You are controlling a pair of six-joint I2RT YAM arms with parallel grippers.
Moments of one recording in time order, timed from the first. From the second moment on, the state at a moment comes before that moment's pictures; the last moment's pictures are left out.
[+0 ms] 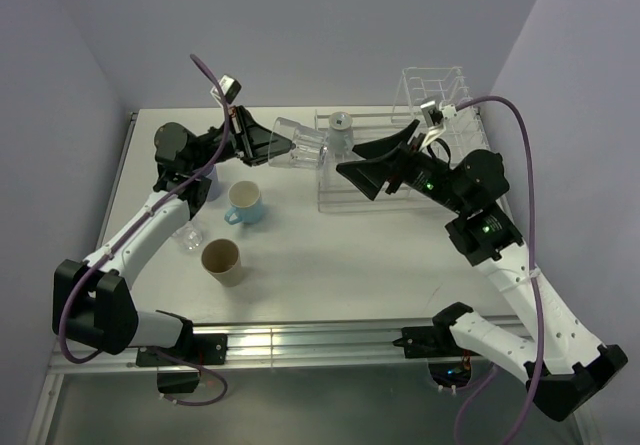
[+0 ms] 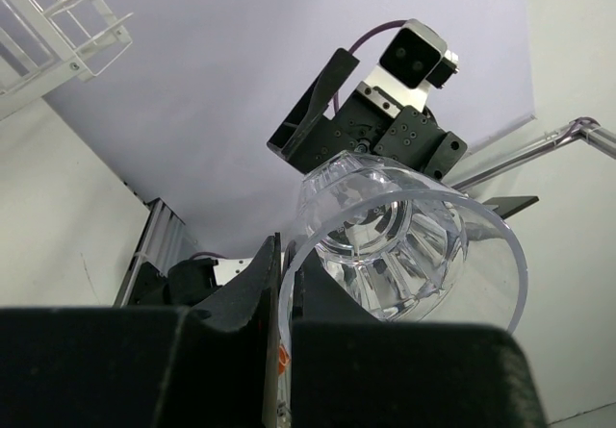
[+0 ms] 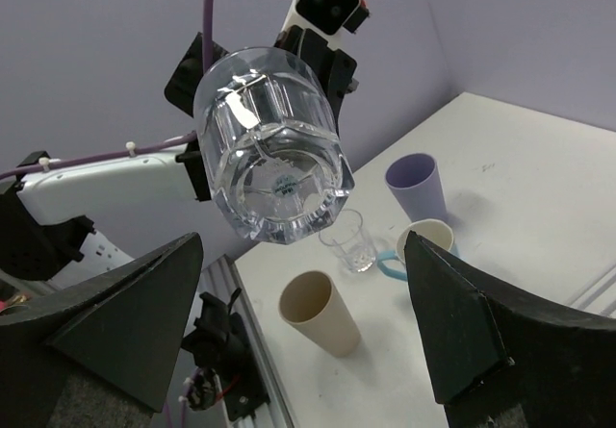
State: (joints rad) left arm -0.34 1.36 1.05 0.77 1.00 -1.51; right arm 0.48 0.90 1.06 0.07 -0.52 0.58
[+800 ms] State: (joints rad) left arm -0.34 1.37 1.05 0.81 1.00 -1.54; right arm 0.47 1.02 1.04 0.27 -0.67 0.70
